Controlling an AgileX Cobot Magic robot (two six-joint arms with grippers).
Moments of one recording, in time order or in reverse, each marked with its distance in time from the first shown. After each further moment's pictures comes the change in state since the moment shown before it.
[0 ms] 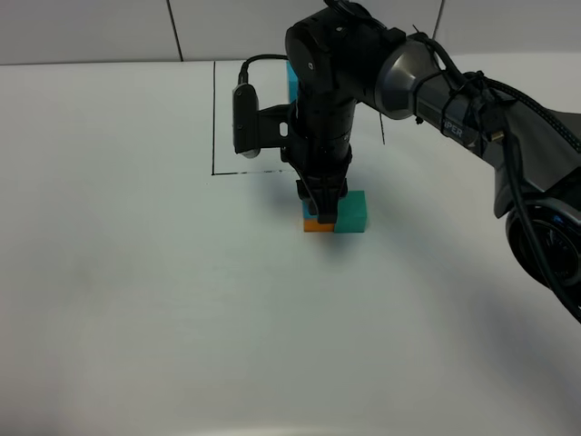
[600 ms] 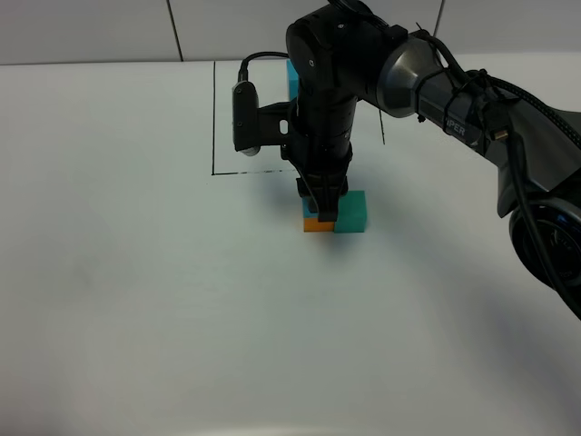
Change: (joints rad) left arm 0.000 0.000 0.000 0.000 0.000 0.000; right arm 0.000 -0.013 0.000 0.001 0.002 -0.002
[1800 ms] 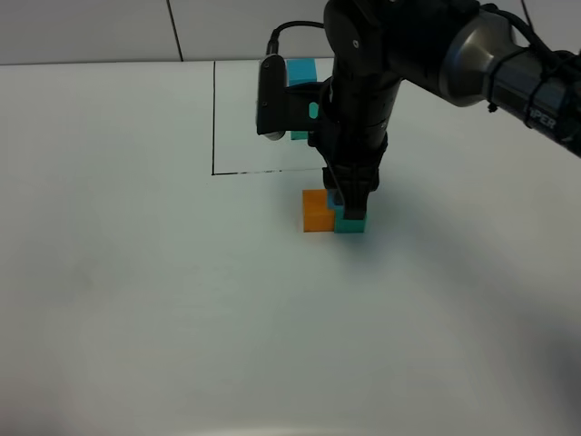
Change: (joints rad) left arm 0.000 0.000 0.000 0.000 0.000 -0.001; right arm 0.000 -0.219 0.199 -0.028 -0.021 0.075
